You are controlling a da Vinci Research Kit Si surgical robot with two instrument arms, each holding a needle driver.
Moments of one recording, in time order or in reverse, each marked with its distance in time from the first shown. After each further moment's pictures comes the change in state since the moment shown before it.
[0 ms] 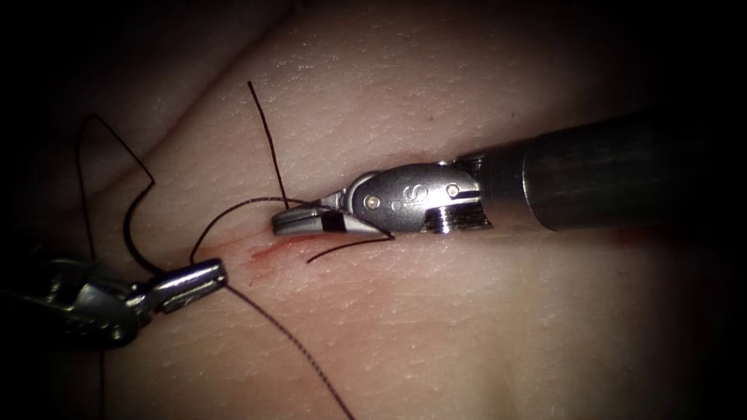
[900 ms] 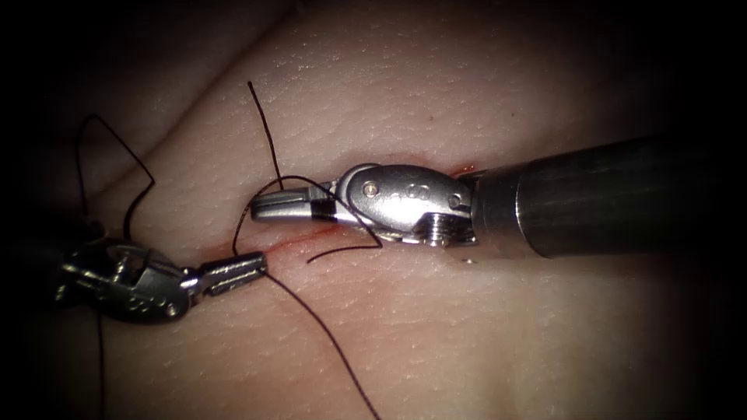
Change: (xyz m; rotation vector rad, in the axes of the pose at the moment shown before) right arm 0.002 0.001 0.000 -0.089 0.265 0.212; left arm -0.005 0.002 0.004 -0.067 -0.008 0.032
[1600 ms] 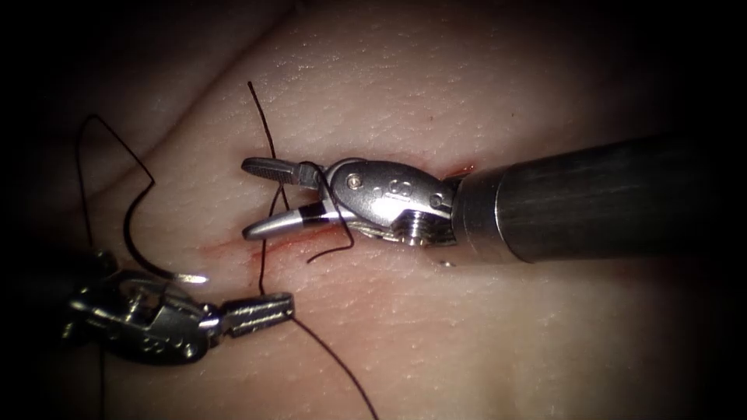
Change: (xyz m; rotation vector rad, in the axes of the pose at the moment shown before) right arm -0.001 0.000 0.002 -0.094 -0.041 0.045; left arm 0.006 -0.001 0.000 -0.074 0.087 0.029
